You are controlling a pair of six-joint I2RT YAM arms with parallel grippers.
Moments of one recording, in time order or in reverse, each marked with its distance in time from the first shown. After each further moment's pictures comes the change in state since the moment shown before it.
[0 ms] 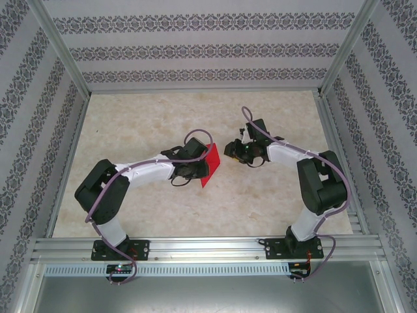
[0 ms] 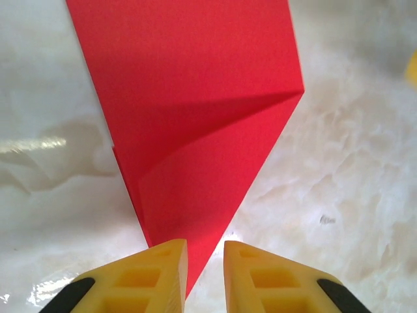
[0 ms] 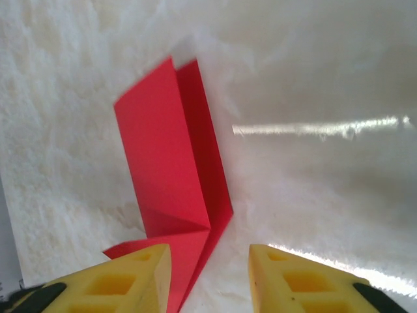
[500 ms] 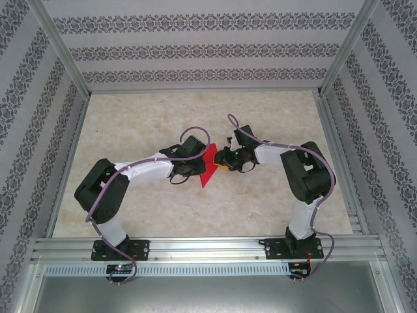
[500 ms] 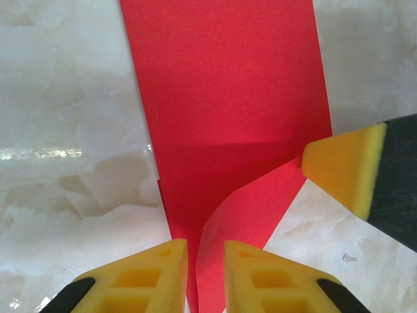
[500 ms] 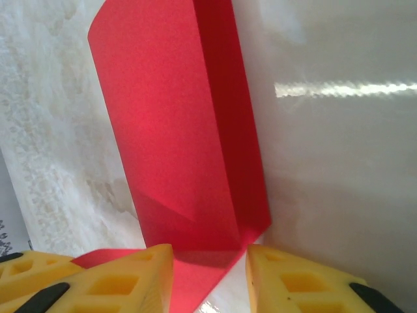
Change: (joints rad) left arm 0.023 0.003 0.002 -0.001 -0.061 -0.024; right arm 0.066 0.159 0.026 0.097 -0.109 0.026
